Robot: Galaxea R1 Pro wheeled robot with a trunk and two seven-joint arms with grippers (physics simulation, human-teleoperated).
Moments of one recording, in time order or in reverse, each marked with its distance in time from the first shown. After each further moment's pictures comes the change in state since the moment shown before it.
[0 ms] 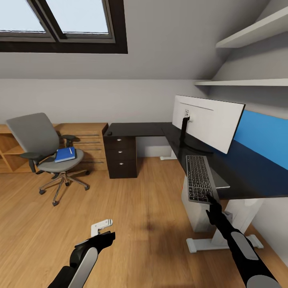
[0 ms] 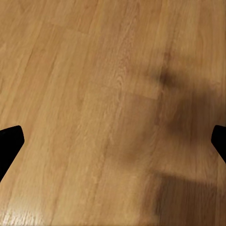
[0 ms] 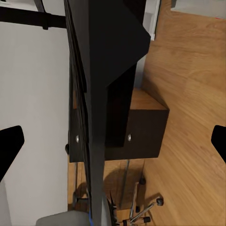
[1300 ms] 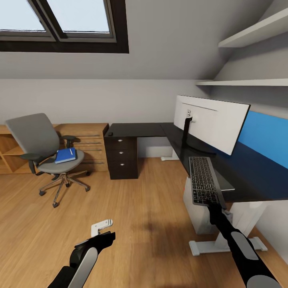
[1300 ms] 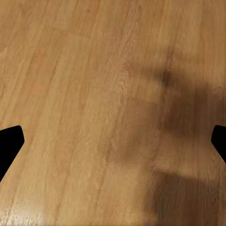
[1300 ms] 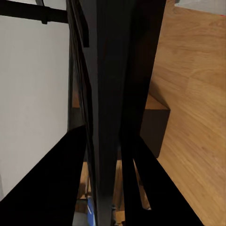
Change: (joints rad) left arm 0.000 0.001 0.000 0.001 0.005 0.000 -0.001; right arm 0.000 0.000 0.000 -0.002 0.010 -0.003 0.000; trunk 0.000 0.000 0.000
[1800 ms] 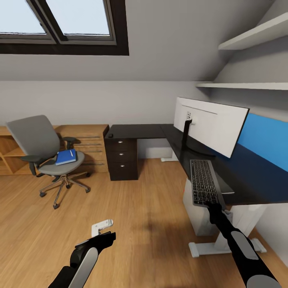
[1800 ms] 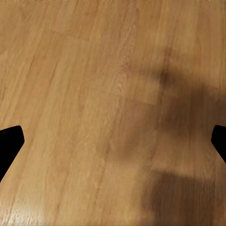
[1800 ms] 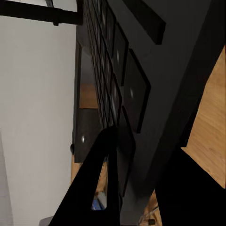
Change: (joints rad) left arm 0.000 -0.001 -0.003 0.000 0.001 0.000 0.000; right arm -0.001 0.001 0.001 -0.007 -0.005 -0.001 0.006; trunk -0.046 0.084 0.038
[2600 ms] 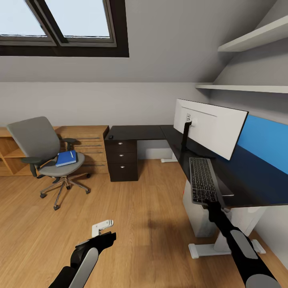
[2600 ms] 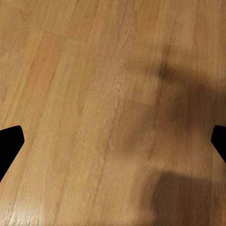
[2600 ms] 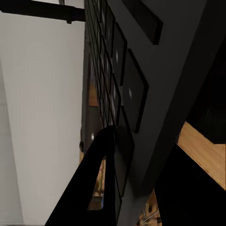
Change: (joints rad) left arm 0.000 -0.002 -0.003 0.002 0.000 0.000 0.000; right arm 0.000 0.005 0.003 -0.021 -0.014 0.012 0.003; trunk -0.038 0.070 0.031
